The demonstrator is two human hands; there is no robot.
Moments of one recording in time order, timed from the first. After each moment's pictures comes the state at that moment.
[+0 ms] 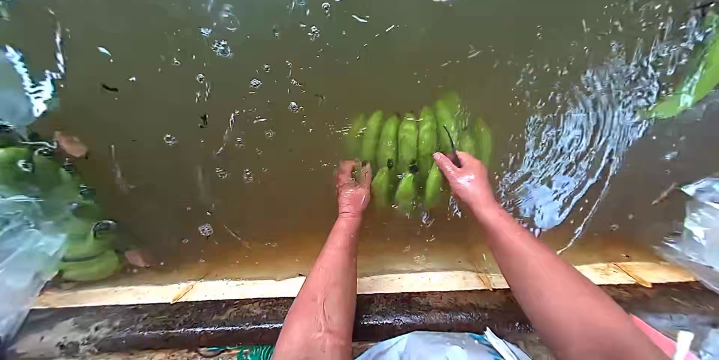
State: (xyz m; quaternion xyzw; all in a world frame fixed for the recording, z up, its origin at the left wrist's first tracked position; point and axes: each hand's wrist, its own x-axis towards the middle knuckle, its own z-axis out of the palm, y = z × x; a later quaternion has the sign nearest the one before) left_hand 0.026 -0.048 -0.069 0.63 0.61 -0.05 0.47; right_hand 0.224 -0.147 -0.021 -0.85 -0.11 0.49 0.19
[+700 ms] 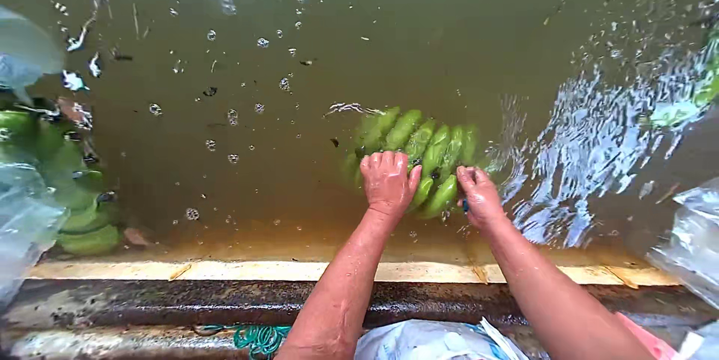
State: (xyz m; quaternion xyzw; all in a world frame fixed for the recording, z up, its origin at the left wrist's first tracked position) left_hand 0.069 -0.076 -0.031 0.85 0.43 -0.03 0.29; right_hand 0.204 -0.192 -0.024 -0.79 0.06 0.51 0.35
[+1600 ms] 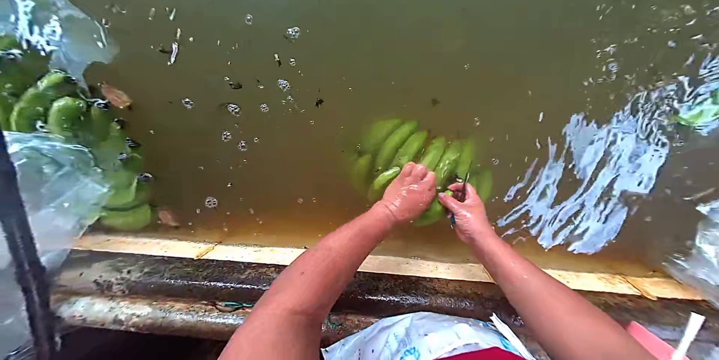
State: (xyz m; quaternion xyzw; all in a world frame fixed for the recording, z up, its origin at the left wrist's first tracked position) left_hand 0.051 -0.073 -0.024 0.93 0.11 -0.13 0.32; right_hand 0.156 -0.200 -0.027 -0.74 0.07 0.53 0.41
